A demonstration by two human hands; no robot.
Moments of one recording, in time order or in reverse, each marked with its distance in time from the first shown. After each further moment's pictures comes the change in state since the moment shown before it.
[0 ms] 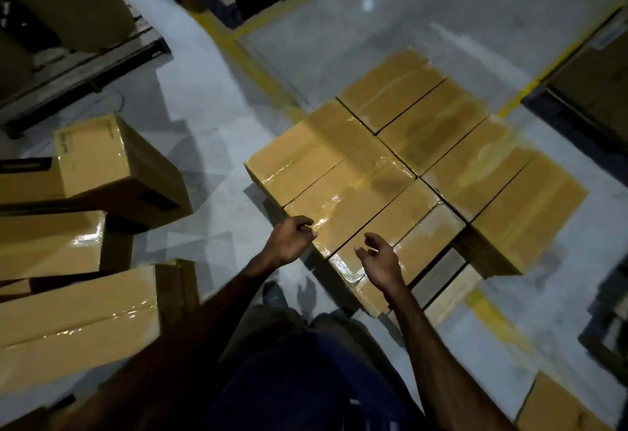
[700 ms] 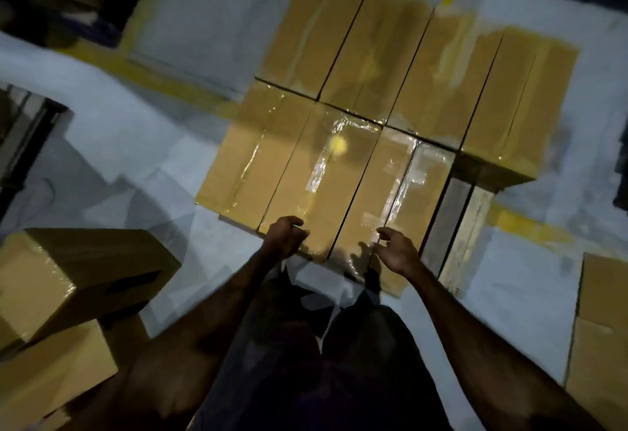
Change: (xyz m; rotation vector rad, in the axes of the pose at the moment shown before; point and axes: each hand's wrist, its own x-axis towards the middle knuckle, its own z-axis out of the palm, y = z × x) left_hand 0.181 0.024 0.066 0.331 -0.293 -0.083; right_hand 0.129 0.109 -0.036 -0.014 -0.057 0.268
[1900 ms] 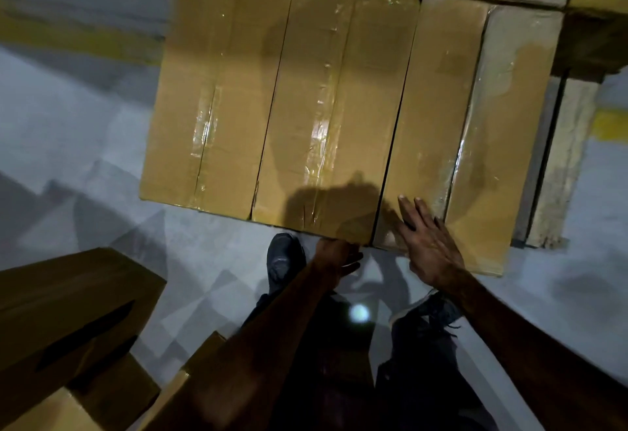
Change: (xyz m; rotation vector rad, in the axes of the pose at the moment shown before) left_hand 0.179 -0.196 0.186 -0.727 -0.325 -0.555; right_hand 0.156 0.123 0.214 -0.724 0.006 -0.146
